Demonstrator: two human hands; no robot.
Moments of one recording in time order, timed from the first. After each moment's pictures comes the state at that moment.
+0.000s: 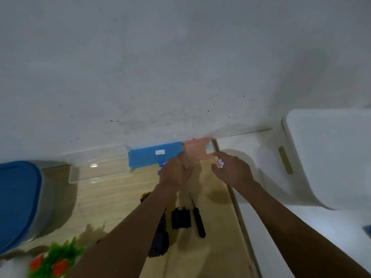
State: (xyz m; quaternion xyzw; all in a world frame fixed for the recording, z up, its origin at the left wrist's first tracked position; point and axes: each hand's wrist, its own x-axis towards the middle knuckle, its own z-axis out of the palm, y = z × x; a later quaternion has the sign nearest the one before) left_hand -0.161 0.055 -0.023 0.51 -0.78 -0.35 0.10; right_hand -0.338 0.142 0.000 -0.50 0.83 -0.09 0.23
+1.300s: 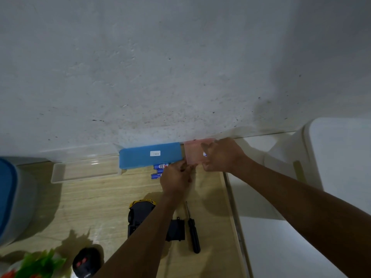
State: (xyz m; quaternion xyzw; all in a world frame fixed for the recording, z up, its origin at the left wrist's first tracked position) left_hand -0.189 0.057 -0.073 0.61 -0.66 -0.41 0.17; right_hand -0.366 0.056 -0.011 -0.78 0.62 0.10 0.03
